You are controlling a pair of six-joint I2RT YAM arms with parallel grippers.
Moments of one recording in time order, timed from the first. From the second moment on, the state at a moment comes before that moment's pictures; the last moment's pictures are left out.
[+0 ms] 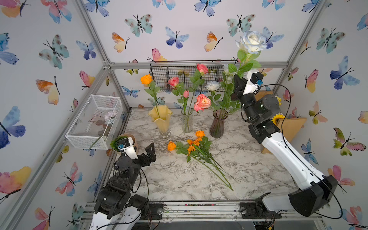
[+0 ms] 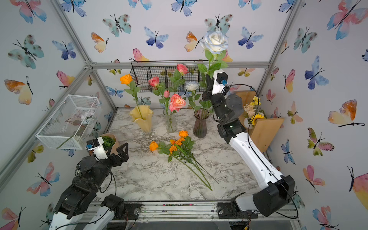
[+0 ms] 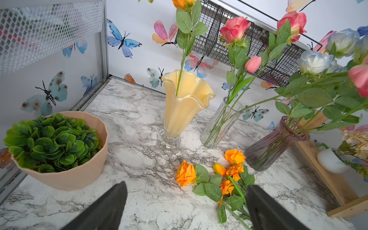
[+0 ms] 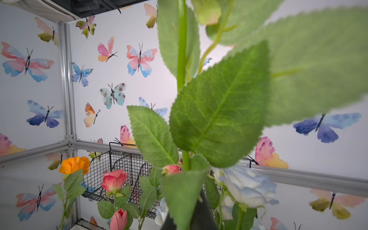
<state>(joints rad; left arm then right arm) -0.35 0.41 0.76 -0.62 -0.23 -0.43 0.44 1.44 1.39 0.44 0.06 -0.01</state>
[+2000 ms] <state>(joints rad) -0.33 0.59 0.77 -0.62 -0.16 -0.49 0.42 1.30 1.44 -0.19 0.07 0.26</state>
